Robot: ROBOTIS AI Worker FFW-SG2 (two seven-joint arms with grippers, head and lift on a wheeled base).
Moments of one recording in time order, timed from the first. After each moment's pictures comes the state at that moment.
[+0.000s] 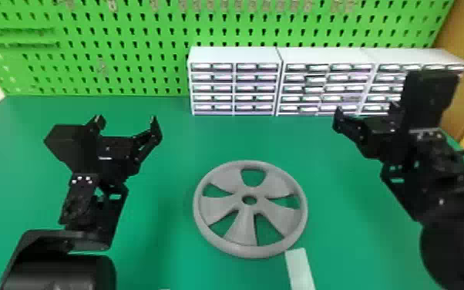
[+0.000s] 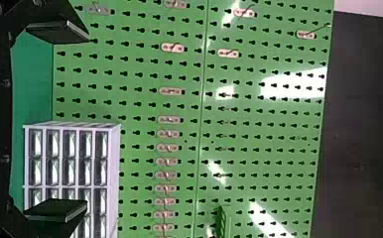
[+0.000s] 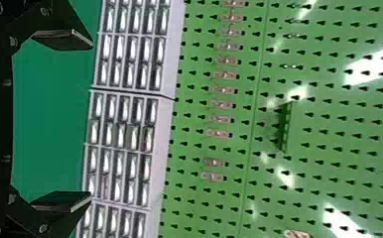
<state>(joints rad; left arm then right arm) 0.04 0.04 -0.01 -1.80 0.09 -0.05 -0.04 -0.07 -0.15 0.04 -2.16 -0.07 0.74 -0.07</state>
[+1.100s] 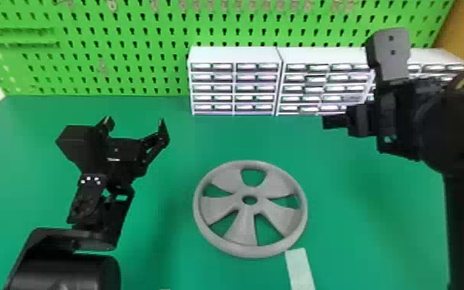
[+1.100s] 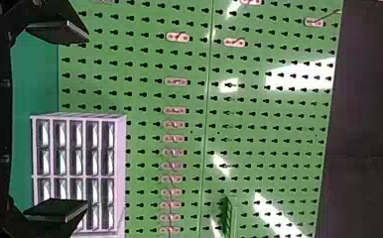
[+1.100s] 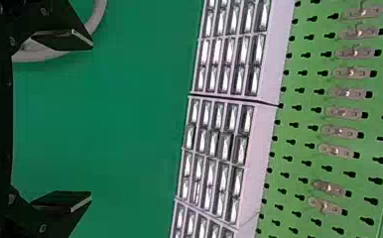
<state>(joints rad) 0.03 0.06 -0.04 -1.78 0.09 -0.05 -0.04 -0.47 -0.10 0.11 -2.10 -0.06 1.57 -0.07</state>
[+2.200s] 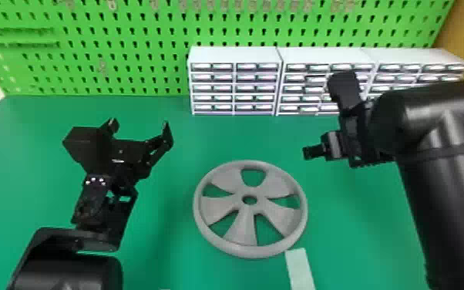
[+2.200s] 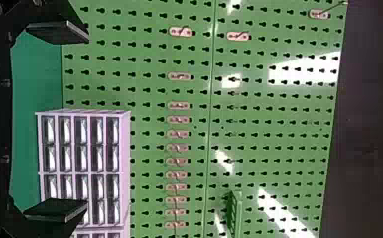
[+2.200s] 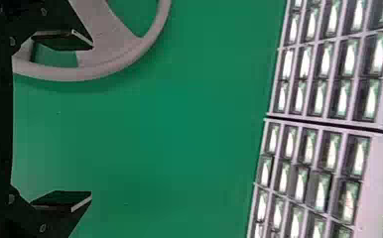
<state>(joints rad) 0.03 0.06 -0.05 -1.77 0.08 -0.05 -0.04 -0.58 -0.10 0.16 -1.69 -0.14 1.57 -0.07</state>
